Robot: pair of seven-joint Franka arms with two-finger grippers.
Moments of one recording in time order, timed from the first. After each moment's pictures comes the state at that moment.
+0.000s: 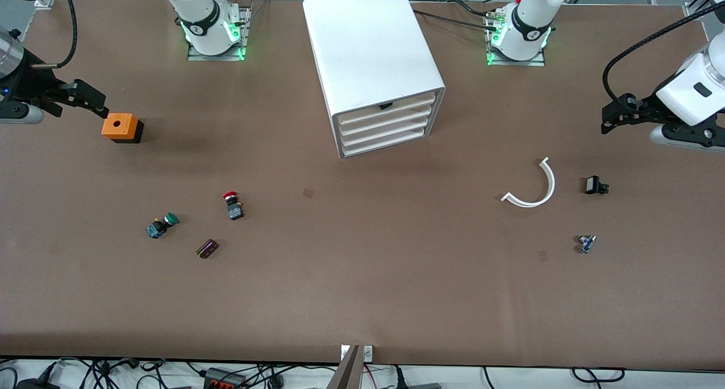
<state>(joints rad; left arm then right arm) -0.02 0.02 -0.01 -1.63 0.01 1.61 0.10 0.02 -0.13 -0.05 -1.86 -0.02 1.72 -0.01</state>
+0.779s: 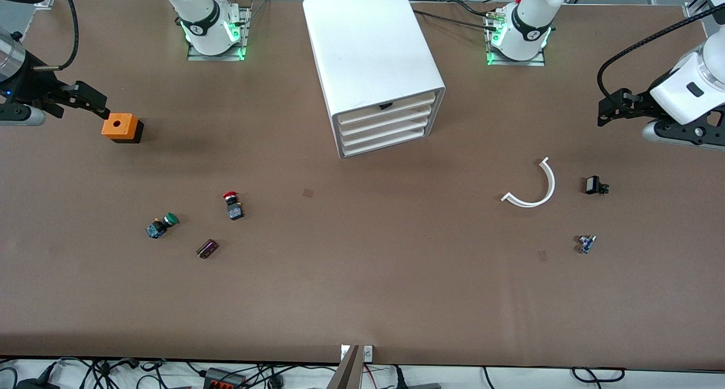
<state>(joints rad) -0.03 0.02 -0.01 -1.63 0.01 1.53 0.10 0.02 -0.11 -0.05 -1.86 -0.02 1.72 -0.01</state>
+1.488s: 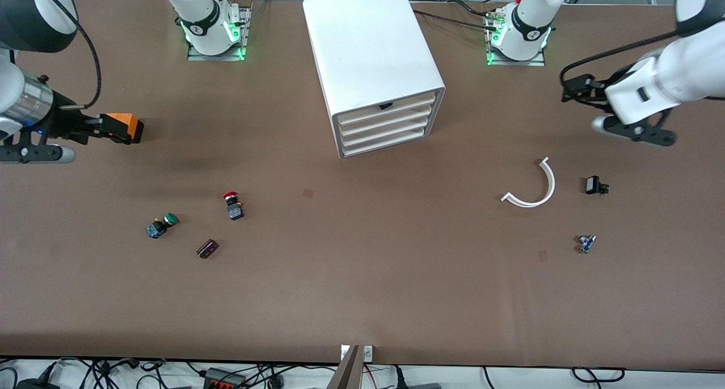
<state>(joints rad) -0.07 0.09 -0.05 -1.64 -0.12 1.32 0.10 0.05 0.07 -0.04 -1.75 0.02 1.72 -0.01</state>
